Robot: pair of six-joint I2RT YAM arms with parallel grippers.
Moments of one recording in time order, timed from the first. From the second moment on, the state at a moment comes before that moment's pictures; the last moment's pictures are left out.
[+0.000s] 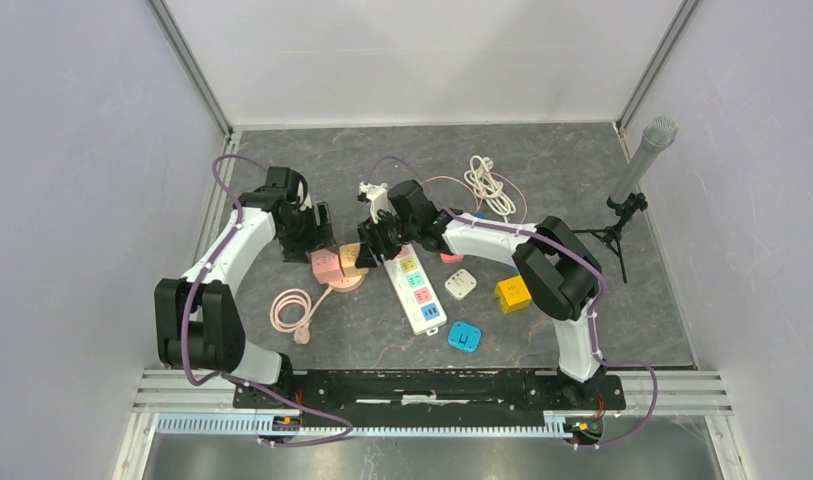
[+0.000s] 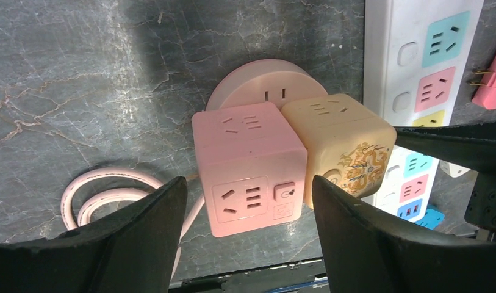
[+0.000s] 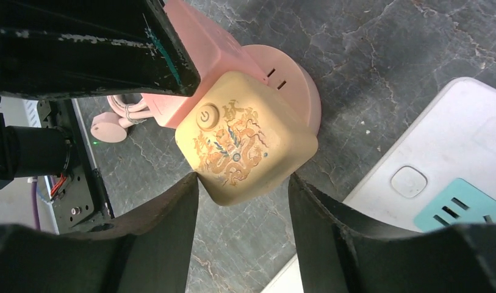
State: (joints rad) left arm -0.11 1.46 1.09 -0.83 0.17 -0.33; right arm 0.81 2.02 1.37 -0.02 -0.50 0.22
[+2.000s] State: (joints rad) left arm -0.14 1.55 1.15 -0.93 0.08 -0.44; right arm 0.76 2.10 1.46 0.08 -0.45 0.33
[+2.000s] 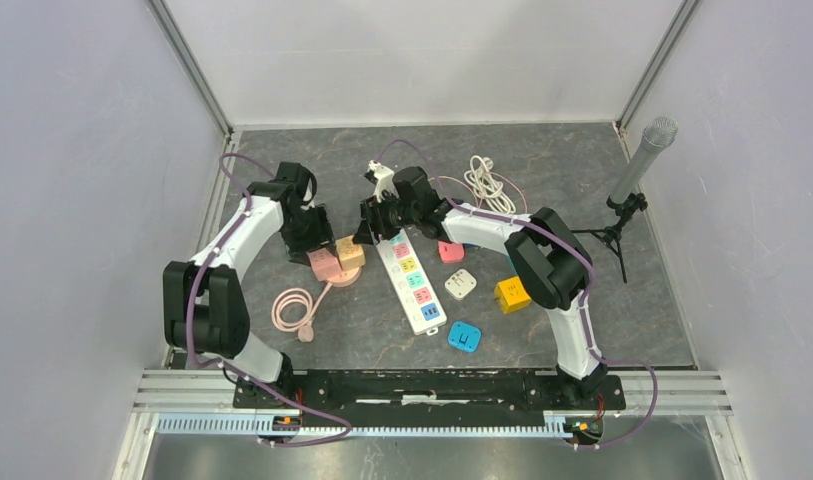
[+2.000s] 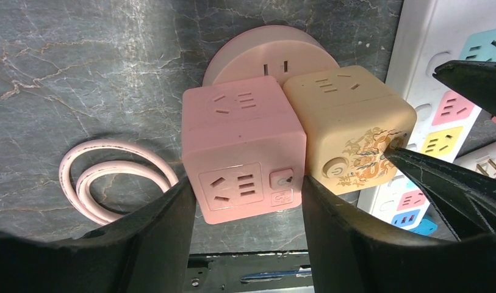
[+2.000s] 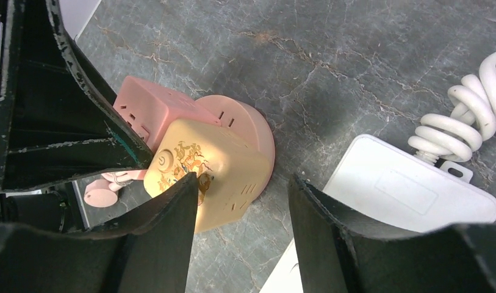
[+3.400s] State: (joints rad) left arm -0.15 1.62 1.20 -0.98 0.05 -0.48; right arm 0.84 2.05 1.44 0.05 -0.37 0.11
